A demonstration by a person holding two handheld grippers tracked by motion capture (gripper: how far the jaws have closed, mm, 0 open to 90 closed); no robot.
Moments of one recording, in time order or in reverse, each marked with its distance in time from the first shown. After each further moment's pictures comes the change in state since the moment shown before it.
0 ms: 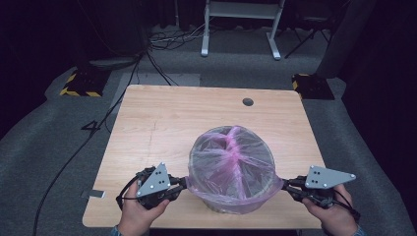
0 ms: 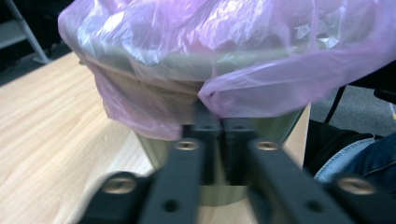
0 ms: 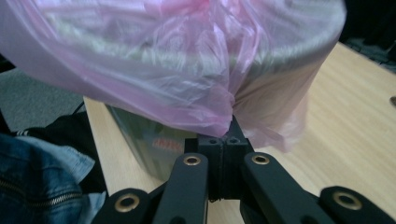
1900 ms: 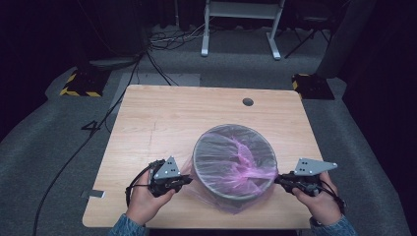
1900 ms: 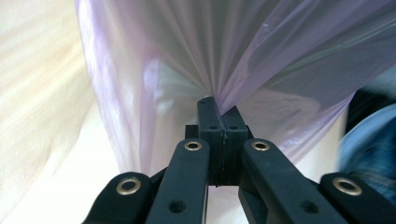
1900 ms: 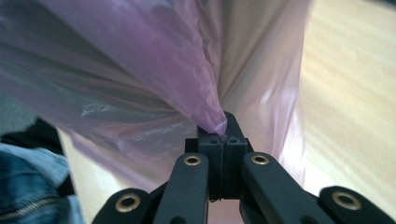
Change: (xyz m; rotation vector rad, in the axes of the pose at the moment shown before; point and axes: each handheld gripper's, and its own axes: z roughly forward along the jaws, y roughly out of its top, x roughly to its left) left arm 0.034 -0.035 0.043 0.254 0.010 -0.102; right arm -0.030 -0.029 0.037 0.075 -0.017 0.147
